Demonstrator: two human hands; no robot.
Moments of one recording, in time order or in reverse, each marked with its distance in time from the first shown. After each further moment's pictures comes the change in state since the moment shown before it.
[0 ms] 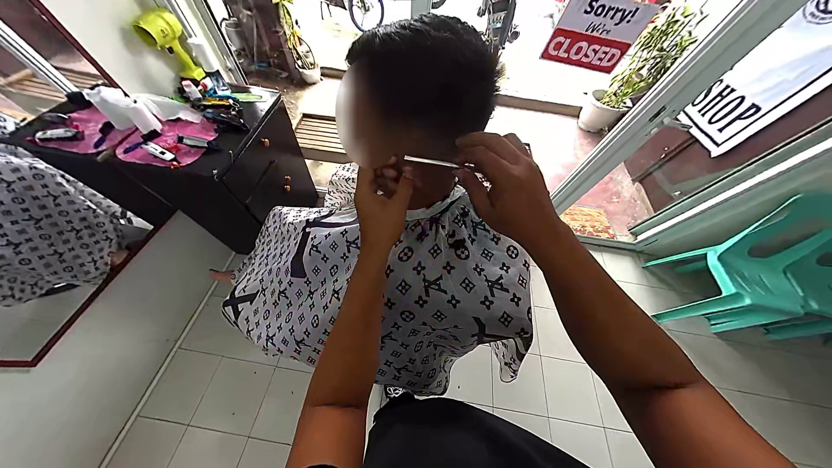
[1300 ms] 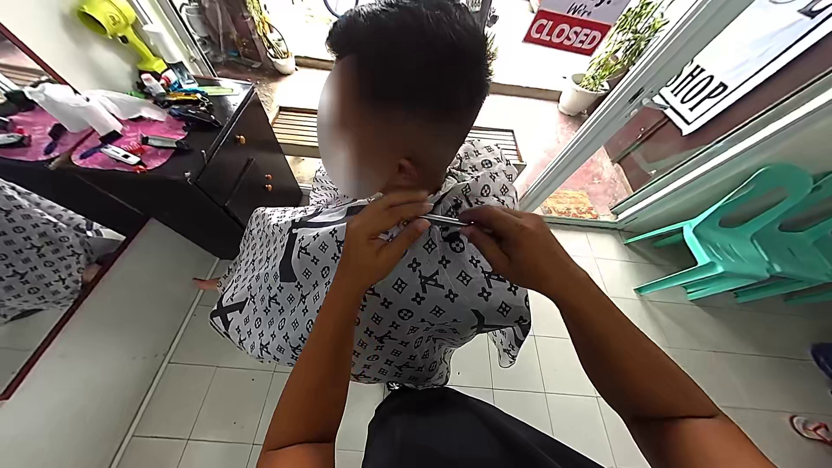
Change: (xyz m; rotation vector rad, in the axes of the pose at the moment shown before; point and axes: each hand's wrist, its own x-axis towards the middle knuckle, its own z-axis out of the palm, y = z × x) left_hand -0.027 0.023 -0.044 0.021 -0.473 0.252; right_hand -0.065 -0.038 -0.019 0.144 -0.229 0.183
